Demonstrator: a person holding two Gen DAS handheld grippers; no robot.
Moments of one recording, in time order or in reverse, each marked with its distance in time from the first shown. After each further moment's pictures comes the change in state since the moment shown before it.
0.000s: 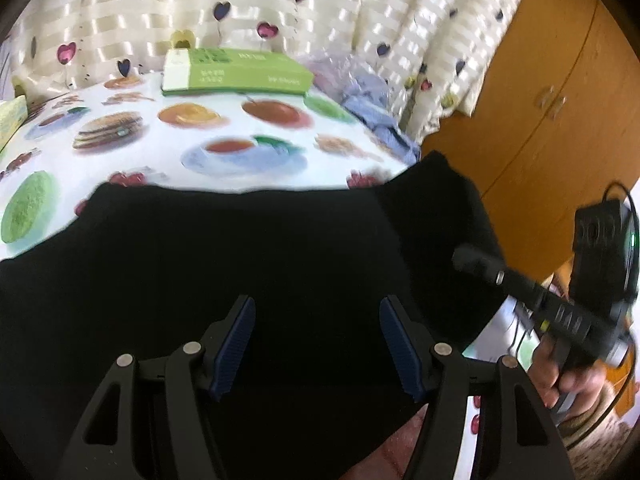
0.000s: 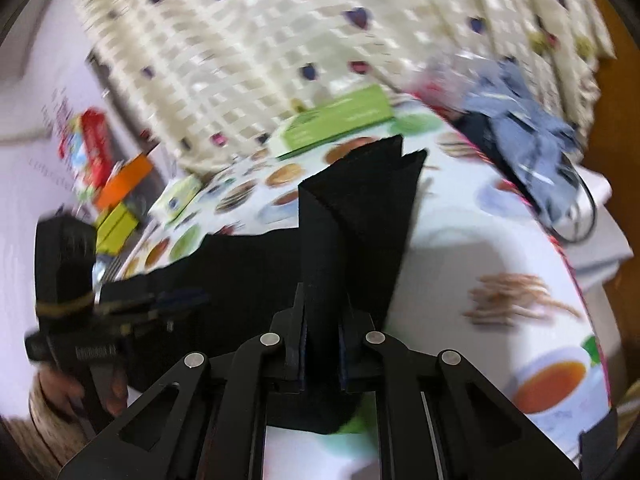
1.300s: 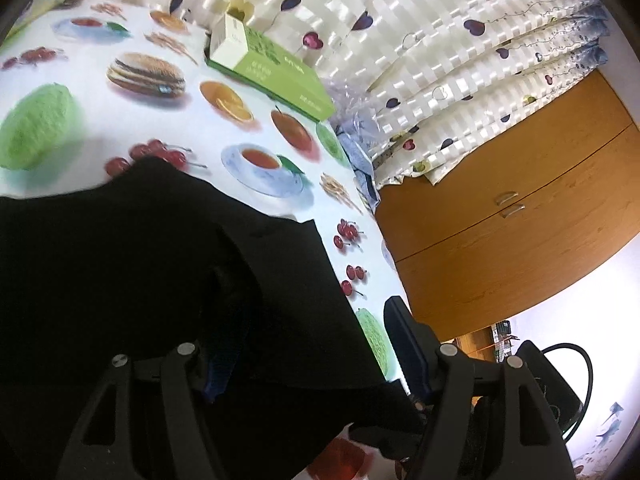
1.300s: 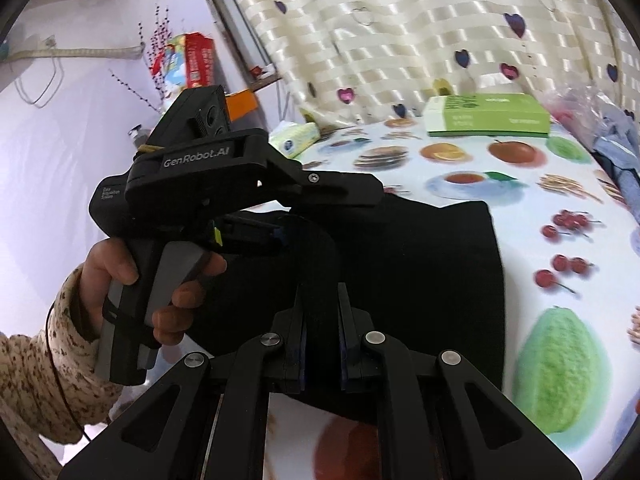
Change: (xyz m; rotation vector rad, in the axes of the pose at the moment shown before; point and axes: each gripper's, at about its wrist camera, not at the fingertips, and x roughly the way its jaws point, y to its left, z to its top) left arm -0.028 0.089 0.016 -0.353 0.006 -0.324; right arm 0.032 0.124 -0.030 -0.265 0.079 0.231
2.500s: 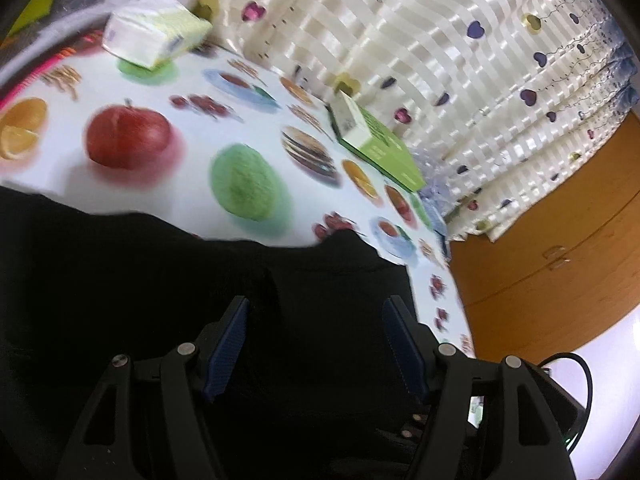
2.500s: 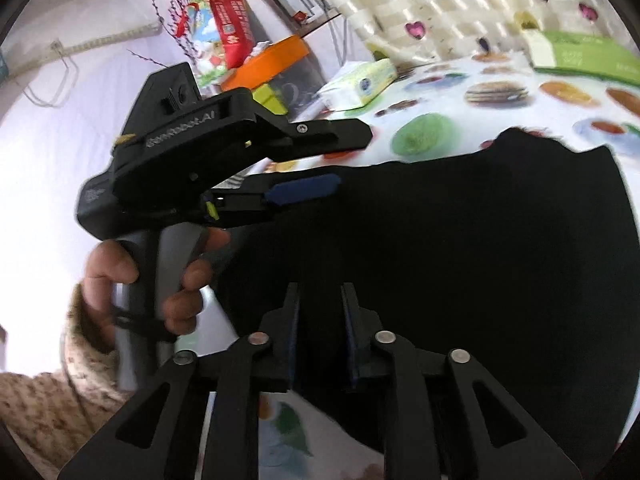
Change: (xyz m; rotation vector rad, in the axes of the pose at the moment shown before) left arm -0.109 0.085 0.001 -0.081 -0.188 0.233; right arm 0.100 0.062 0.004 0.075 0.178 0.247
